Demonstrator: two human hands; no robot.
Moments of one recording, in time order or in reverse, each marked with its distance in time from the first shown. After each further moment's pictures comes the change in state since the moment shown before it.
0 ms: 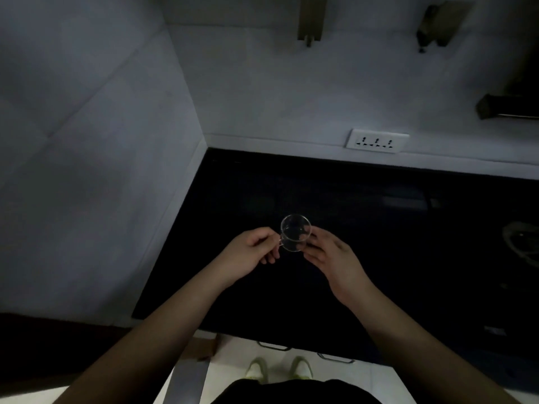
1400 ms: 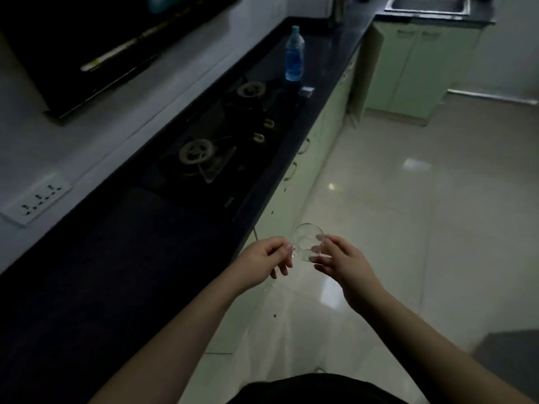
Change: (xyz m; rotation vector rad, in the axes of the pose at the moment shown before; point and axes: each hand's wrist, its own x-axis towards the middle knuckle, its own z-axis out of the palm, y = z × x) left_hand -0.127 0.074 0.352 0.369 -1.191 0.375; right_hand -0.387 0.149 -0.120 0.614 1.270 -0.156
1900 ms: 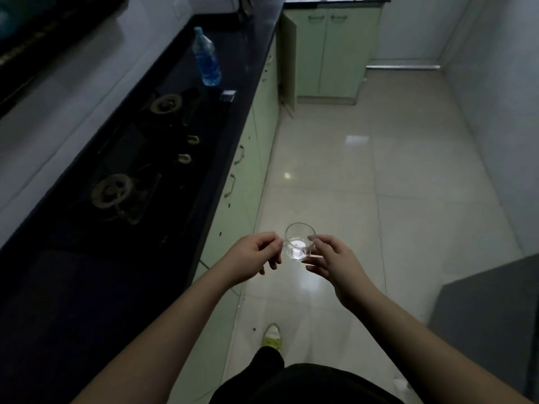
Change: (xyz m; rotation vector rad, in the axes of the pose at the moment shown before) left_hand 0.121 0.050 0.046 0.200 -0.245 0.069; right_hand 0.042 -0.026 -0.082 0.185 0.216 0.020
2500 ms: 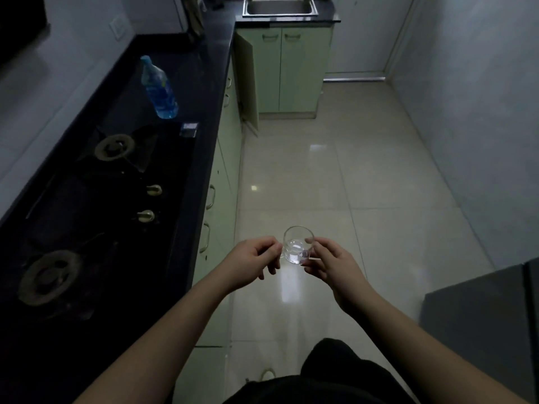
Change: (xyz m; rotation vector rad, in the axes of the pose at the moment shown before) left_hand 0.157 0.020 -0.077 0.024 -0.147 0.102; right_hand 0.122 -0.072 0.028 0.041 0.155 -0.092
